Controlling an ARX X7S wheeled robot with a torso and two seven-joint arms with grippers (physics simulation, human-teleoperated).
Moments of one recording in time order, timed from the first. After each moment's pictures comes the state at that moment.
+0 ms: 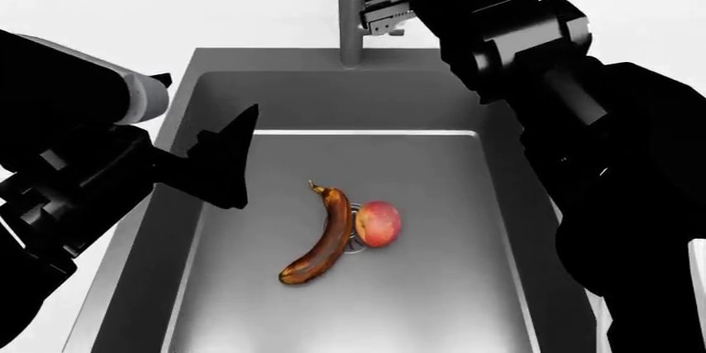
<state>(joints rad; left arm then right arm) -0.92 -0.90 0.23 0.66 -1.60 -0.92 -0.63 1.75 0.00 -1.51 1.27 1.35 0.29 0.11</state>
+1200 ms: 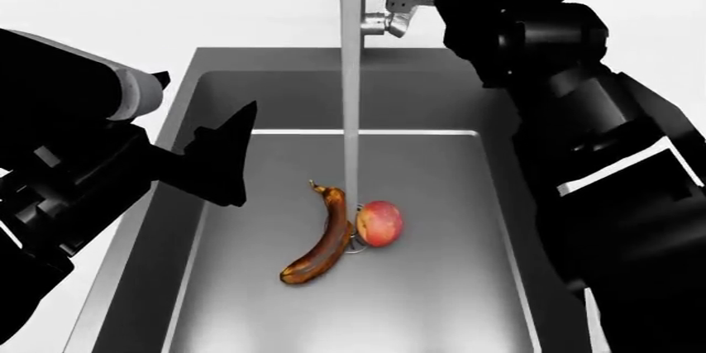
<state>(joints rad) -0.92 -0.91 0.23 0.66 -1.62 -0.91 -0.63 1.72 0.00 -0.86 1.29 1.02 0.40 0.30</state>
